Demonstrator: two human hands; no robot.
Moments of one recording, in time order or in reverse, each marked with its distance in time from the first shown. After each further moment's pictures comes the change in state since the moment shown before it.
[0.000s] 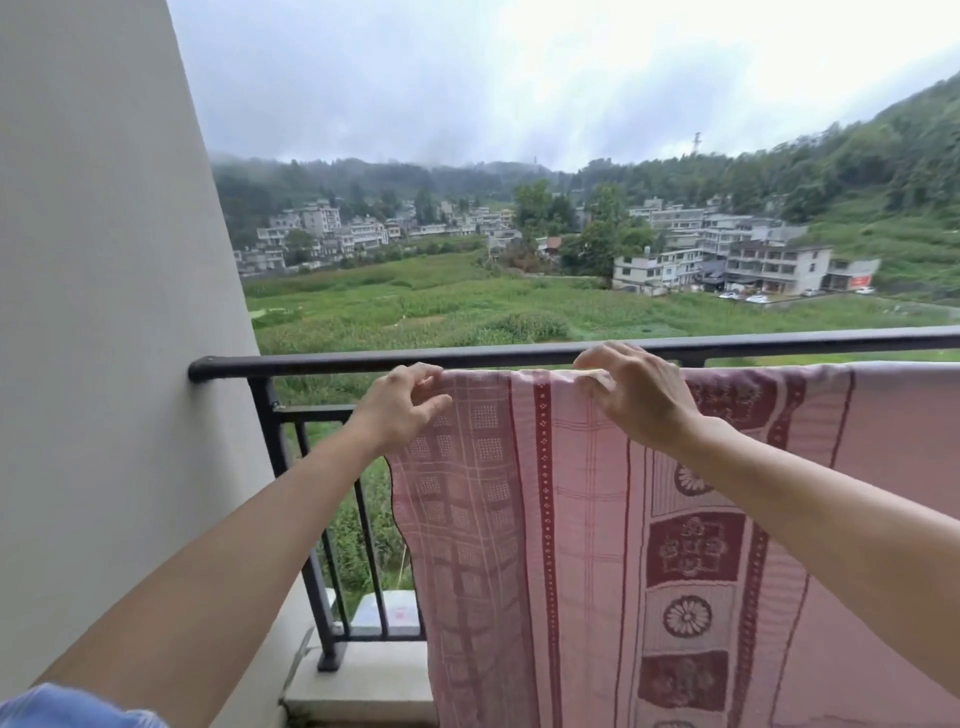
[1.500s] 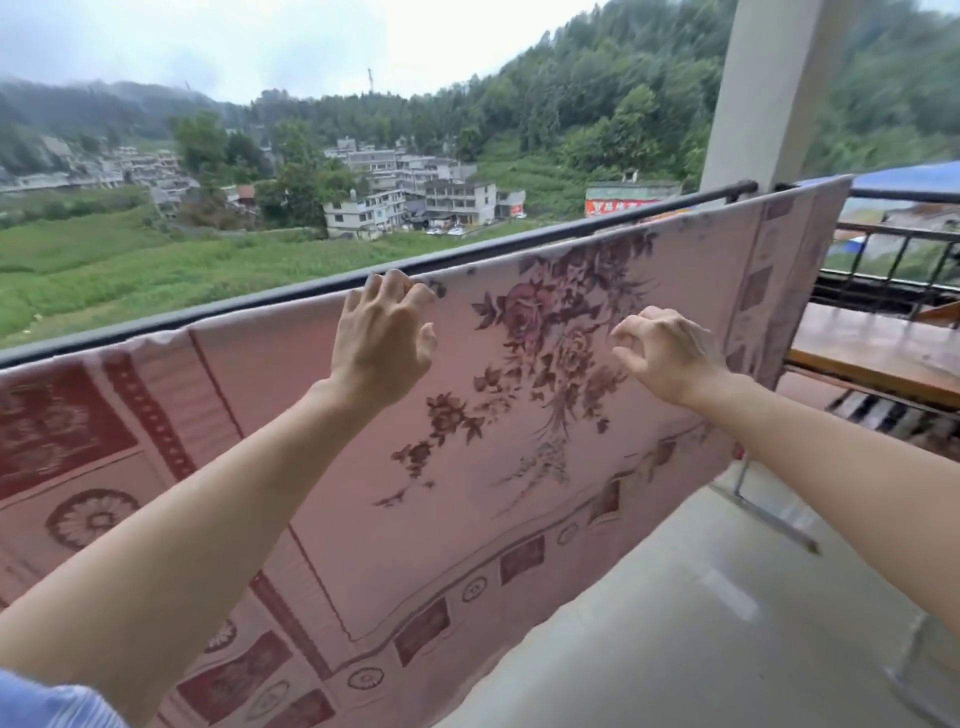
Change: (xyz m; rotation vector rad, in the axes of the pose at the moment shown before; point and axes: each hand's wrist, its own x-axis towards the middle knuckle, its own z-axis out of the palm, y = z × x) left_hand -0.014 0.517 0.335 0.071 0.152 0.772; right_hand -0.345 0.400 -0.344 -0.545 -0.131 0.748
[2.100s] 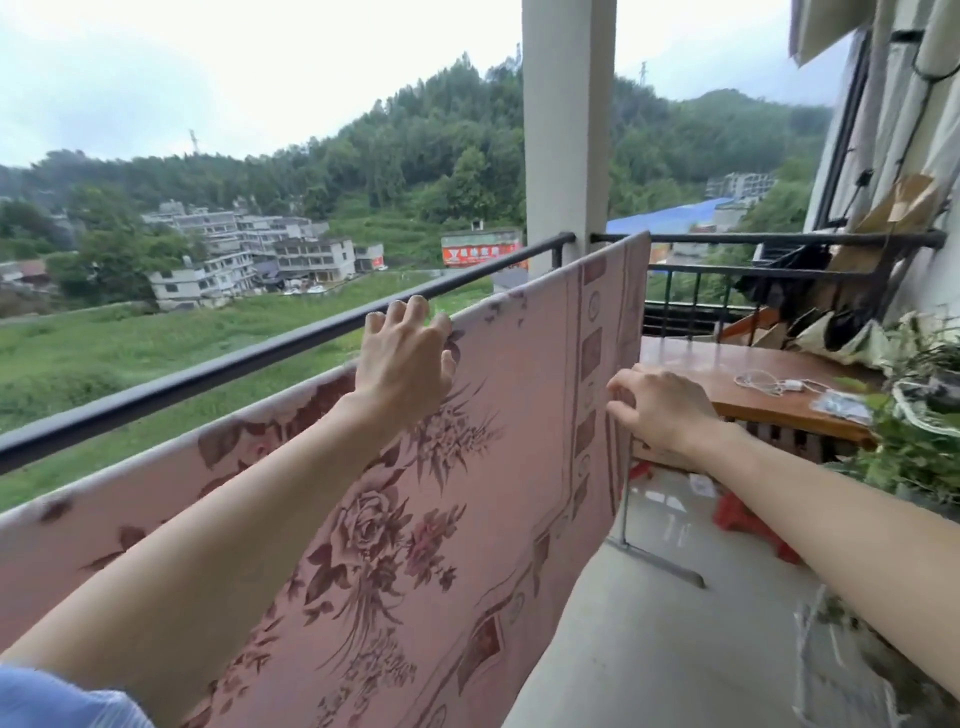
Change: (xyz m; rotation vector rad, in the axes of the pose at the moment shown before) left_hand 0.273 0.198 0.236 -0.062 -0.049 0.274; right_hand 0.109 0.303 0.028 -0.179 -0.037 0.308
